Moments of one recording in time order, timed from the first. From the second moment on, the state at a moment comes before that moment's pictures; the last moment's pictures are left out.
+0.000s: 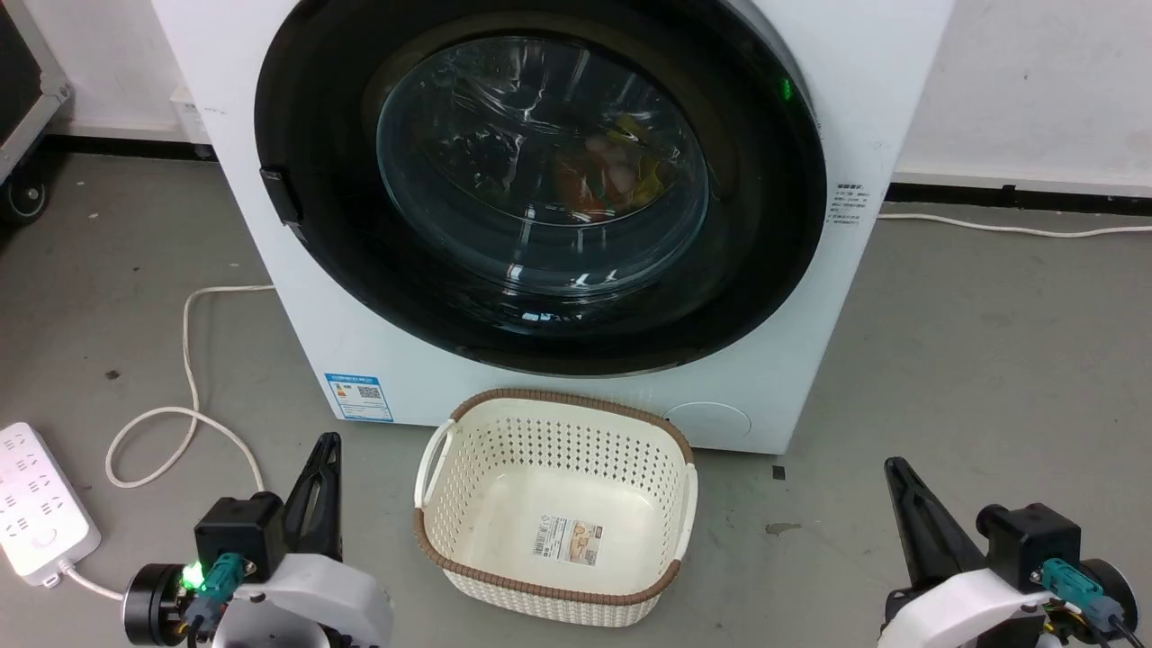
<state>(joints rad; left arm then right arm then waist) -0.03 0.11 -0.01 0.05 -0.13 -0.03 -0.06 0.01 -0.05 0.00 0.05 0.08 0.13 -0.04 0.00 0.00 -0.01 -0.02</state>
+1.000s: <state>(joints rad) -0.02 0.07 -0.01 0.02 -0.04 -0.01 -0.02 0.01 -0.05 0.00 0.02 0.02 0.13 -0.01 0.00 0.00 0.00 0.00</state>
